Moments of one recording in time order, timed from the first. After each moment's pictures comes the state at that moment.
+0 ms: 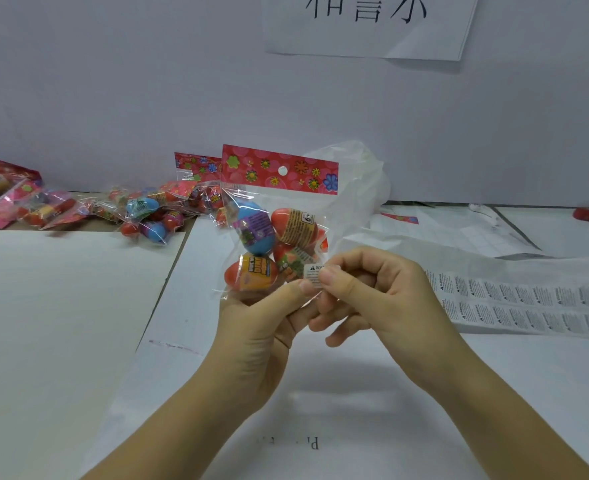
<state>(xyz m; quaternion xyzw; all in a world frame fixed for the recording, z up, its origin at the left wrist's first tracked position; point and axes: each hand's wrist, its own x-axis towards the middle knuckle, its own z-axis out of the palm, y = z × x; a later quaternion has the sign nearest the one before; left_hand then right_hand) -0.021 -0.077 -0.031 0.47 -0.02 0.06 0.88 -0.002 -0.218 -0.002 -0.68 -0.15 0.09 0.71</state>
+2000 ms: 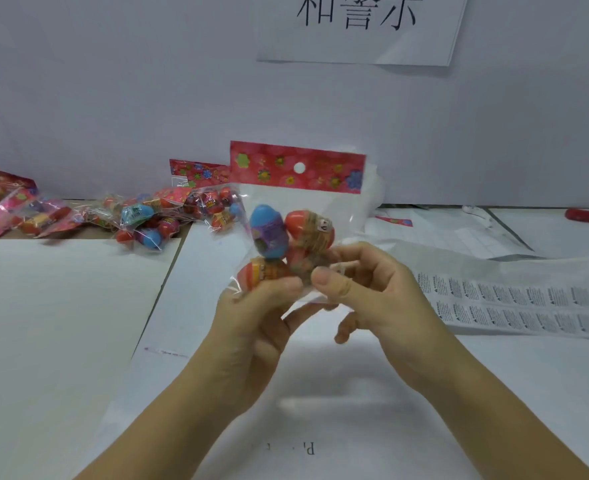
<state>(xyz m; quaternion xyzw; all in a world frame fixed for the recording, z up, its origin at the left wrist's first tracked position) -0.026 -0.075 -0.007 0.49 0.04 -0.02 0.87 0.004 -0.218 -0.004 -0.69 -0.12 0.08 0.71</state>
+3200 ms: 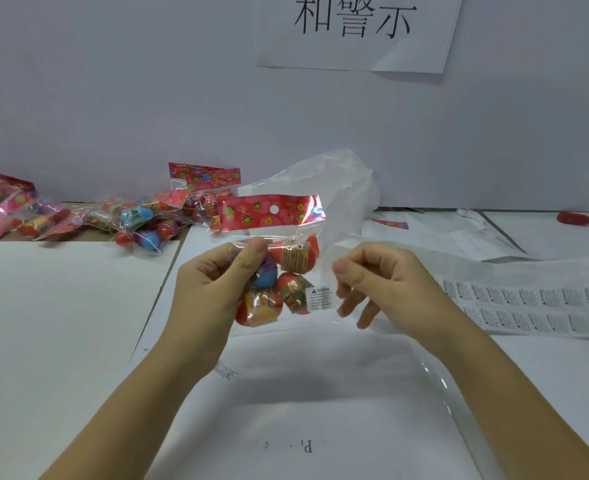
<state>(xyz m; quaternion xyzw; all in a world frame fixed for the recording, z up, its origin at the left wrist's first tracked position) -0.010 -0.046 -0.006 0.64 0.05 0.09 0.76 0.029 -0.242 -0.007 -0.77 -0.18 0.07 0.61</state>
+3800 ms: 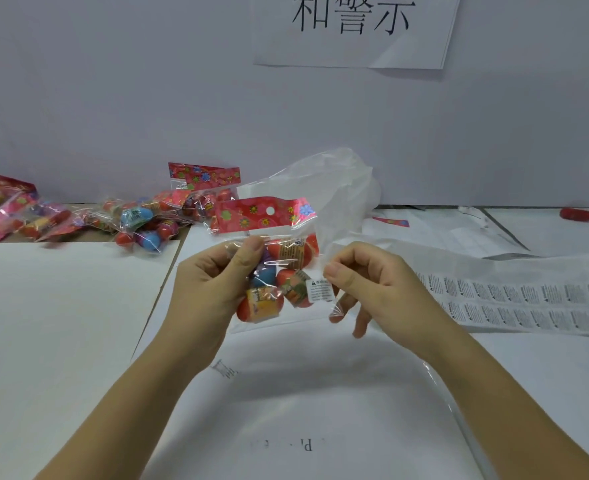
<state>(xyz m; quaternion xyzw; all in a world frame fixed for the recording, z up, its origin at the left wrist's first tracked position) -0.006 -0.043 -0.010 0.64 0.05 0.08 0.77 0.022 -0.234 -0.009 -0.77 -0.17 0.08 0.60</state>
